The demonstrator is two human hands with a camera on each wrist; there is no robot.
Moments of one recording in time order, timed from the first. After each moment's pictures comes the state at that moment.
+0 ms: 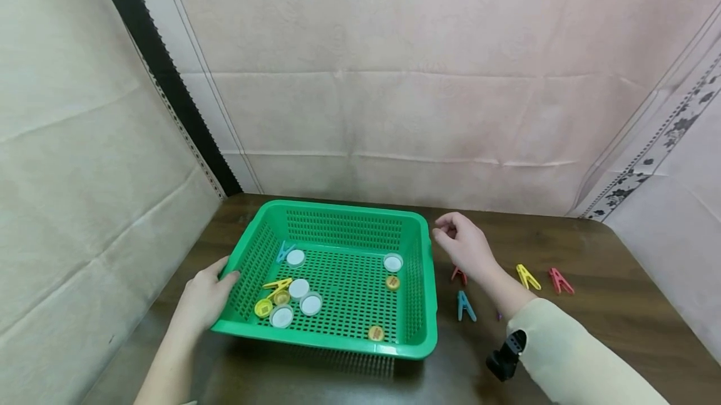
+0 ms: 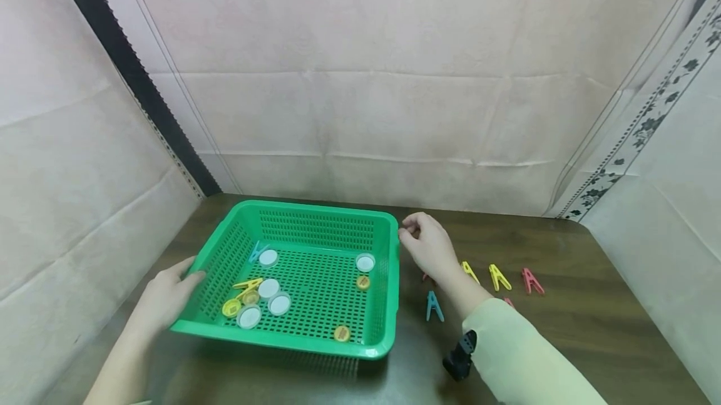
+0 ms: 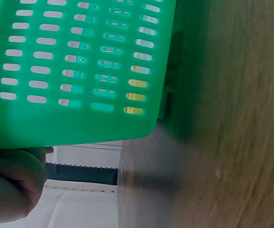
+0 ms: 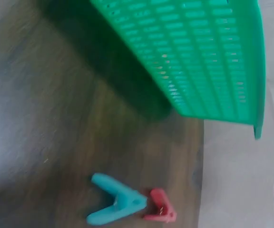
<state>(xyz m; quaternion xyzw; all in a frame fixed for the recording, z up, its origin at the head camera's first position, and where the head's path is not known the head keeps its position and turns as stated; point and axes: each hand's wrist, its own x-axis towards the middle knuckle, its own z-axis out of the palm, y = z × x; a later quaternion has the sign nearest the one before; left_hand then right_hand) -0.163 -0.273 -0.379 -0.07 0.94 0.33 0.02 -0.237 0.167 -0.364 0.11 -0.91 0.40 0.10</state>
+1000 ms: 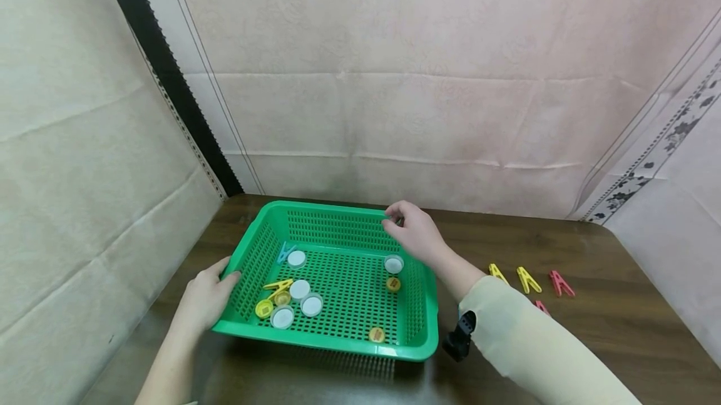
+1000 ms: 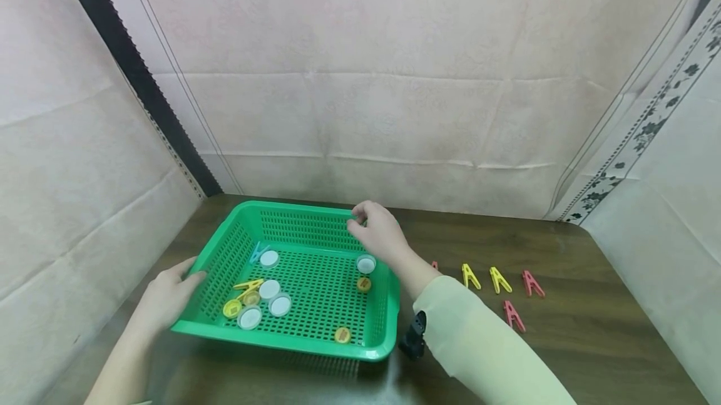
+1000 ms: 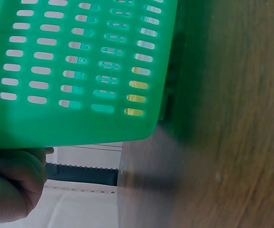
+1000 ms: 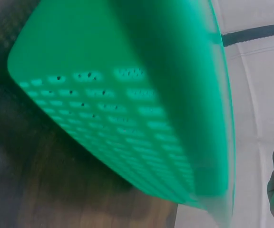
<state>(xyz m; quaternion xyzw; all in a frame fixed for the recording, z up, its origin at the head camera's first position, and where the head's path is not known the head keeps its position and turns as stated) -0.163 -0.274 -0.381 -0.08 0.94 0.34 0.02 -0.252 0.090 -0.339 0.17 -0.90 0.40 0.04</state>
